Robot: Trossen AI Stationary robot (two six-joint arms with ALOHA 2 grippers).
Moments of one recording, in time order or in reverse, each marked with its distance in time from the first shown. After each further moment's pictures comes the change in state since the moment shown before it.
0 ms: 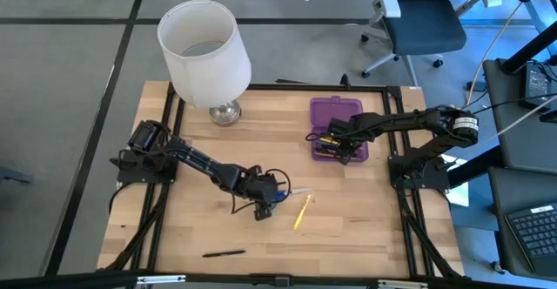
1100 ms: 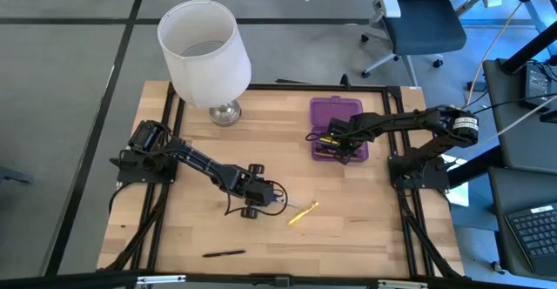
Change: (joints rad) left arm 0.003 0.009 0.002 -0.165 -0.038 0.423; right arm 0.000 0.000 0.000 0.005 0.001 -0.001
